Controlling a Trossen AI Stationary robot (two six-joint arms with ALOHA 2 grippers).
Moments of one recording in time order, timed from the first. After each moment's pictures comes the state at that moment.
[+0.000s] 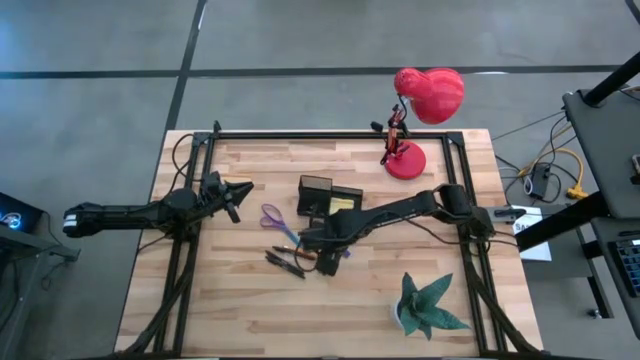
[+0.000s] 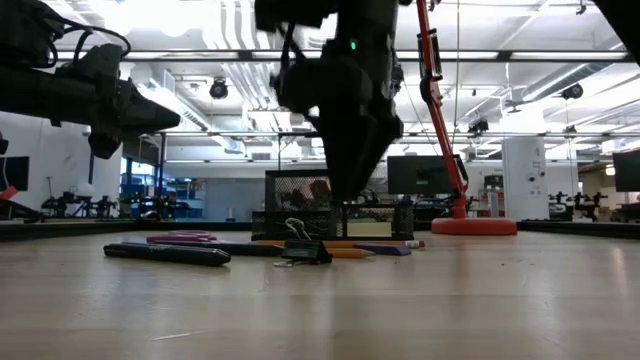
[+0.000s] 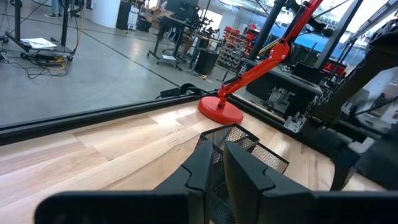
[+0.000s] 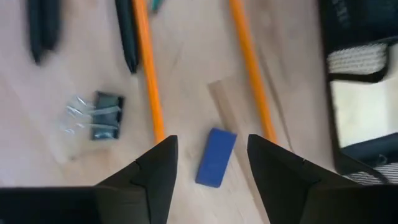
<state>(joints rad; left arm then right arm) 0.08 0.24 0.01 0.15 -0.45 -0.38 0.17 2.17 1.81 -1.07 0.11 0.60</state>
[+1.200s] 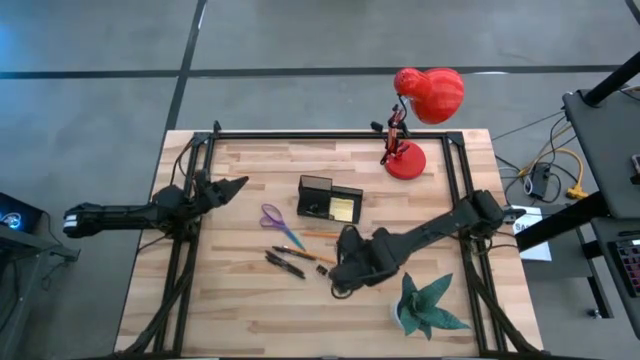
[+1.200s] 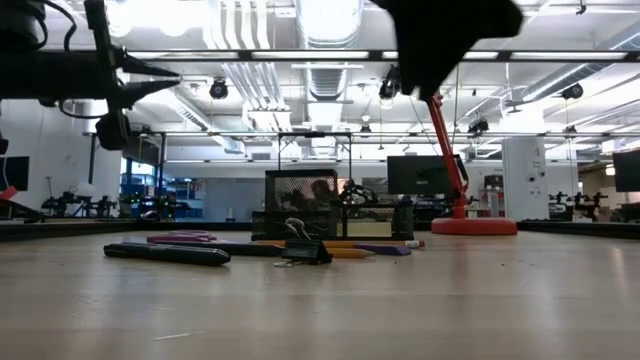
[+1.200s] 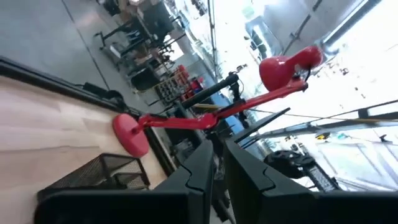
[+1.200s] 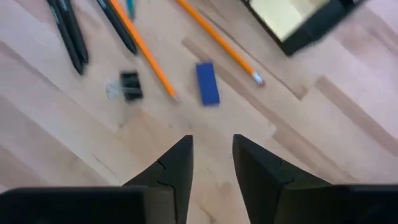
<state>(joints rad) 0.08 0.24 0.01 0.40 -0.39 -0.96 0.42 1.99 1.80 -1.30 0.34 1.30</state>
